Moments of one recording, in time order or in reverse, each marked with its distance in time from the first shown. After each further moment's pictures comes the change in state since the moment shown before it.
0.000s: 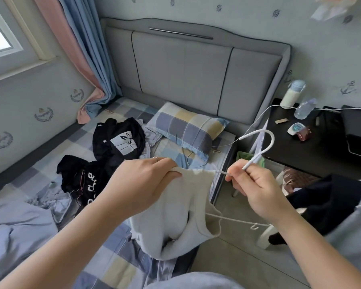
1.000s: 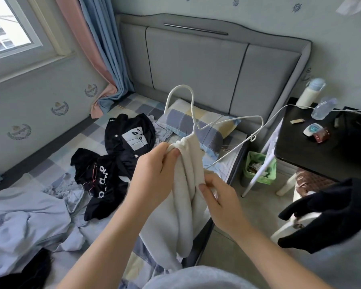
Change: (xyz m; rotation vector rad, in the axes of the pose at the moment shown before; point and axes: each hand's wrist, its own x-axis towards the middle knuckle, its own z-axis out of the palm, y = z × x) left_hand 0.001 0.007 0.026 -0.572 0.362 -0.507; right_hand 0.002 0.055 0.094 -0.138 0.009 -0.114
